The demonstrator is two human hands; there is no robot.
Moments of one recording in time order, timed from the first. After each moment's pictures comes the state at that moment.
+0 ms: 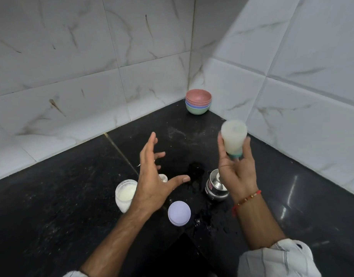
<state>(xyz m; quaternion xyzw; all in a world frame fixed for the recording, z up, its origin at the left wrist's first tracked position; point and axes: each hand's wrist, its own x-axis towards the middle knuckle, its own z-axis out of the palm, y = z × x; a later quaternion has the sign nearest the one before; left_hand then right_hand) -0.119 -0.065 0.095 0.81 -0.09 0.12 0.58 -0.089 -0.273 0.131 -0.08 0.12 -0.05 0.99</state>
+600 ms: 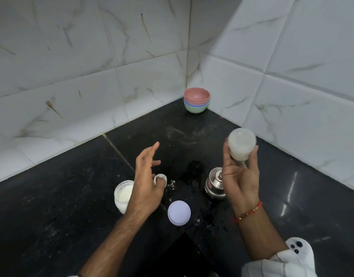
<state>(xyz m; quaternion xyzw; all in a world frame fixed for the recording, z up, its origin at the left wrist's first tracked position) -0.116 -0.054 0.068 0.83 -0.07 0.12 0.54 -0.108 -0.277 0.110 -0.08 0.08 -0.09 0.99</state>
